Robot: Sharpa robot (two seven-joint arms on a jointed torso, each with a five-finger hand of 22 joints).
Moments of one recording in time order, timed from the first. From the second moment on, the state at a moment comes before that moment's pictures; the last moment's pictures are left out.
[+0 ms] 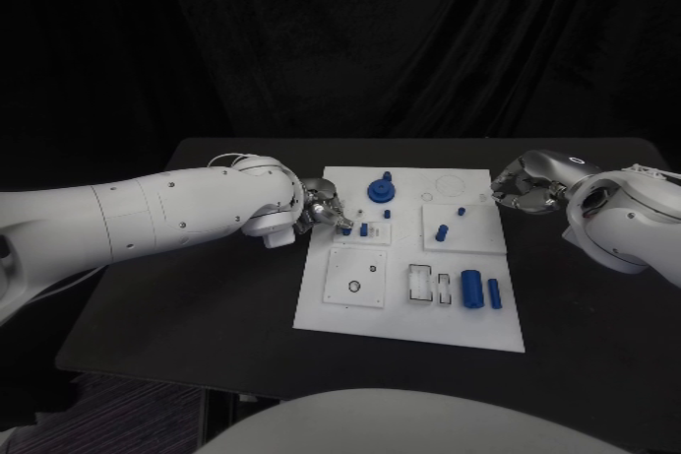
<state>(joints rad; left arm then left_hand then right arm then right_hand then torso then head) 1.29 -0.68 -0.21 1.34 -0.92 0.06 -0.35 1.14 0.01 0.39 0.13 0.49 0.92 0.05 0.24 1.31 1.46 -0.02 1.57 1.31 1.47 -0.07 1.57 1.31 0.07 1.45 0.04 1.30 1.31 1.35 -0.91 -0.25 1.46 -1.40 -0.31 -0.23 1.40 -0.05 0.27 0.22 0.38 0.89 0.12 0.12 0.16 1.40 0.03 1.41 1.31 1.46 -0.04 1.19 1.17 0.10 1.39 0.07 0.95 1.31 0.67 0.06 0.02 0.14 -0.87</state>
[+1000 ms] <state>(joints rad) 1.29 -0.69 -0.21 1.35 -0.92 0.06 -0.35 1.14 0.00 0.40 0.13 0.49 0.91 0.05 0.24 1.31 1.46 -0.02 1.57 1.31 1.47 -0.07 1.57 1.31 0.07 1.45 0.04 1.30 1.31 1.35 -0.91 -0.25 1.46 -1.40 -0.31 -0.24 1.40 -0.05 0.27 0.22 0.38 0.89 0.12 0.12 0.16 1.40 0.03 1.41 1.31 1.46 -0.04 1.19 1.17 0.10 1.39 0.07 0.95 1.31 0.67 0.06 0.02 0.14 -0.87</state>
